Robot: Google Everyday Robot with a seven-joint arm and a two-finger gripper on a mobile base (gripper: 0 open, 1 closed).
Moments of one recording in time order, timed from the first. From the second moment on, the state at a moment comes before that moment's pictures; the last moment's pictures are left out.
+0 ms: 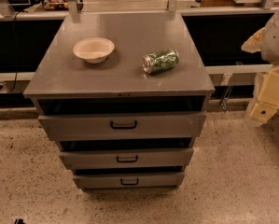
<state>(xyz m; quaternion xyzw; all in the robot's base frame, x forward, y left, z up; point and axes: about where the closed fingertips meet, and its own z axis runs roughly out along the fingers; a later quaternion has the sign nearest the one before) 0.438 -0.217 0.976 -0.60 0.78 -0.03 0.16</state>
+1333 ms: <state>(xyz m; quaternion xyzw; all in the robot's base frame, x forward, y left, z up) 0.431 -0.246 0.837 -0.61 0.79 -0.01 0.04</state>
